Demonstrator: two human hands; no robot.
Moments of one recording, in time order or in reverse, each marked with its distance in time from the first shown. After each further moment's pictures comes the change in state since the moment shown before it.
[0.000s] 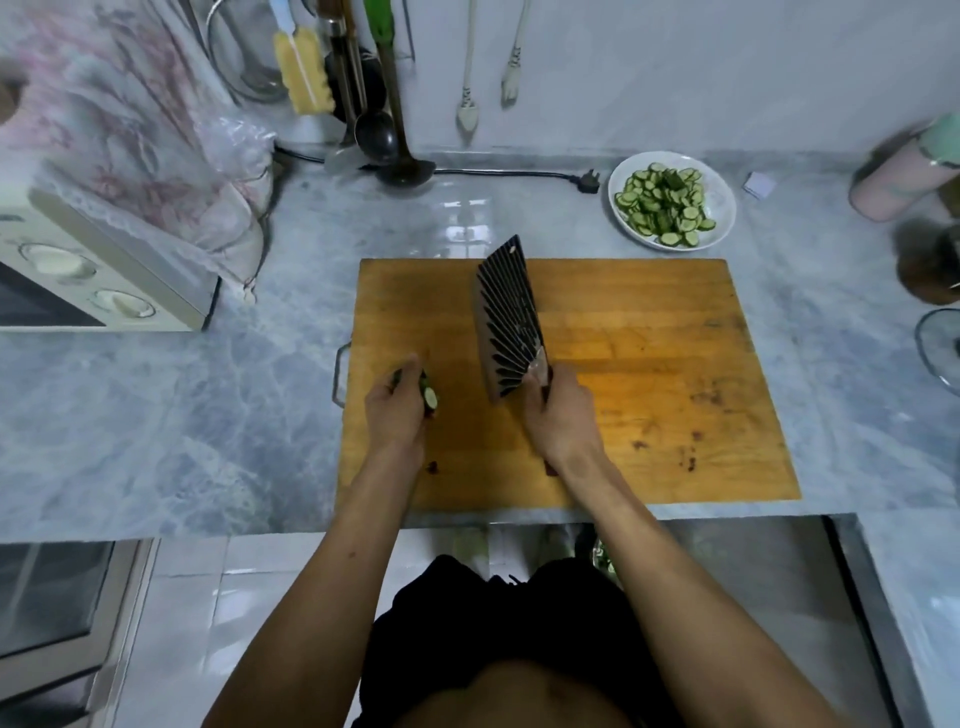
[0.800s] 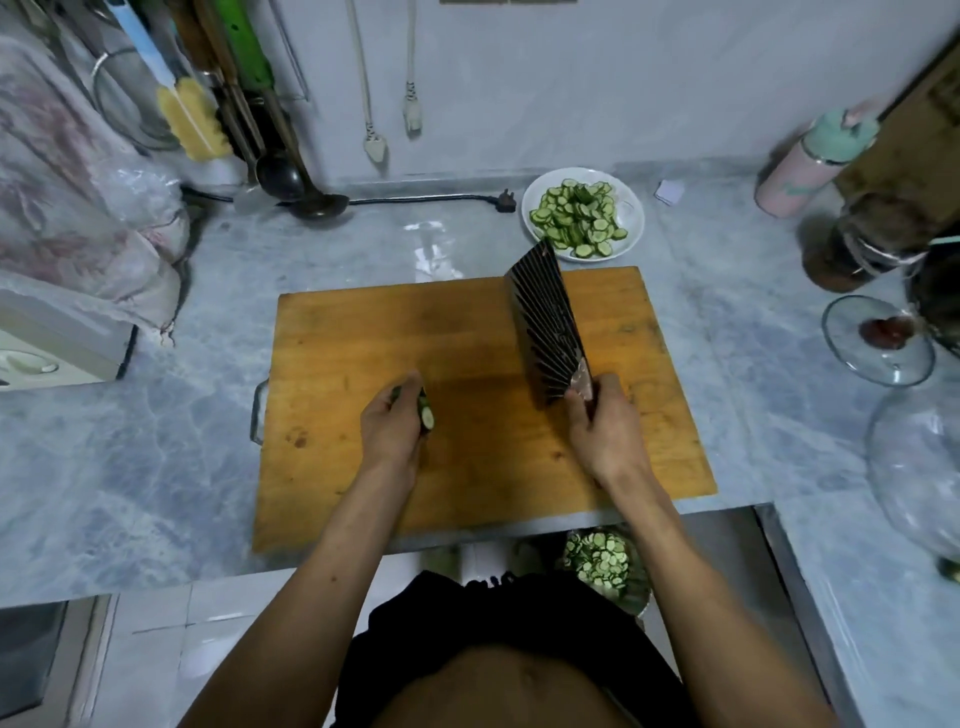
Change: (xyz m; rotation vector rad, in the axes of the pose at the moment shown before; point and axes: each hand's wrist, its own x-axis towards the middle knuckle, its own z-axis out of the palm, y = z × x) left_hand -0.044 -0.023 0.076 0.084 -0.120 0.010; right_hand 0.002 0.077 -0.115 -0.111 0.151 0.010
